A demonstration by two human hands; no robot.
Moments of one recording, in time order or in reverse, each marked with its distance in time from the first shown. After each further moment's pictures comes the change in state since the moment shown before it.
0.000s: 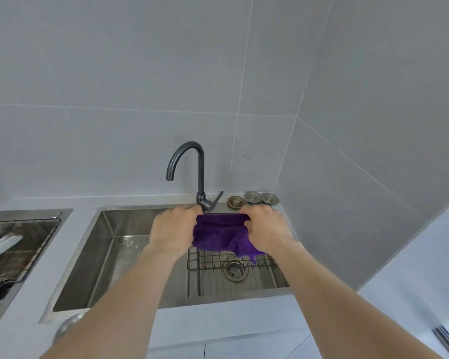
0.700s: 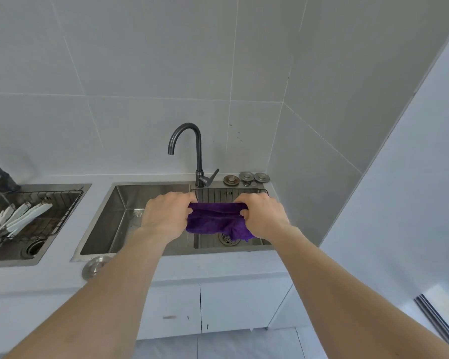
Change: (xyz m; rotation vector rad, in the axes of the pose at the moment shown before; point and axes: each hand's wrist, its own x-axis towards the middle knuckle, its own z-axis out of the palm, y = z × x) left_hand -0.129 0.054 -0.065 0.016 -0.001 -0.056; right_hand -0.138 0.003 -0.041 0.039 -0.012 -0.065
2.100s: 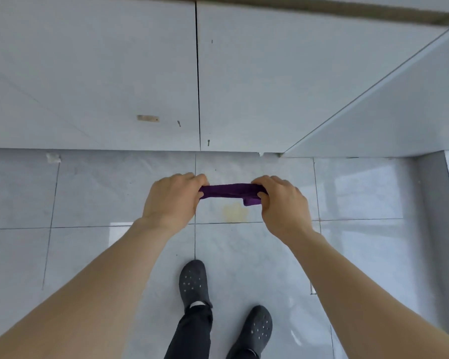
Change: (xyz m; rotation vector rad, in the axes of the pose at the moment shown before) left_hand -0.277 -0.045 0.517 -0.152 -0.471 0.008; right_hand -0.229 0.148 0.526 0.096 -0.283 0.223
